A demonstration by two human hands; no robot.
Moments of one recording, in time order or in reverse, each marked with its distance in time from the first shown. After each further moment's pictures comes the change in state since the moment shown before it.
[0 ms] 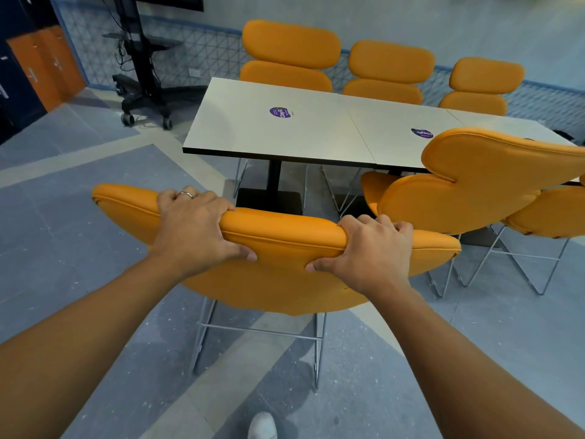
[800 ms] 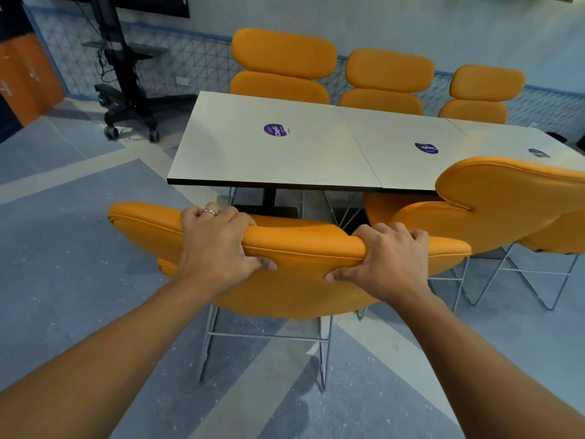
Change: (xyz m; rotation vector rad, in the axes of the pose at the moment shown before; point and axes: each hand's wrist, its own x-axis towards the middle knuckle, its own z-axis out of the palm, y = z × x) left_hand 0.140 -0.017 0.047 -0.077 0.090 0.028; right_hand 0.149 0.024 0.038 -0.018 -0.034 0.028
